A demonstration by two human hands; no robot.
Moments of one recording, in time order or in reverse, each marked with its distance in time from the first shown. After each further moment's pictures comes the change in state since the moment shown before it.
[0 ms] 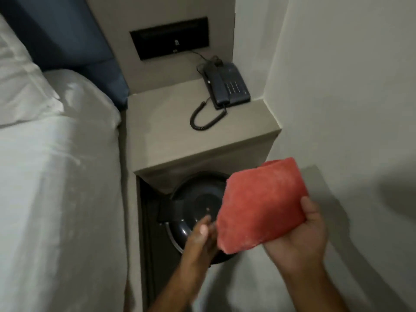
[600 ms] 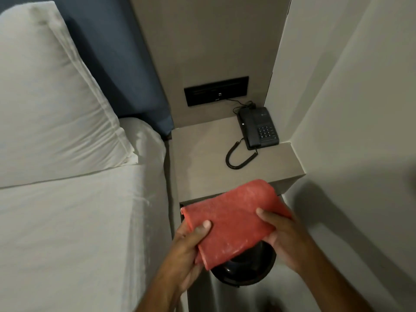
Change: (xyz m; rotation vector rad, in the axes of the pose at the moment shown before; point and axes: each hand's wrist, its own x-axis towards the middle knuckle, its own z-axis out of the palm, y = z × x) left_hand -0.035 0.221 -0.001 -0.243 -0.019 -0.026; right_hand -0.002 0.013 0.171 -0.781 -0.296 0.201
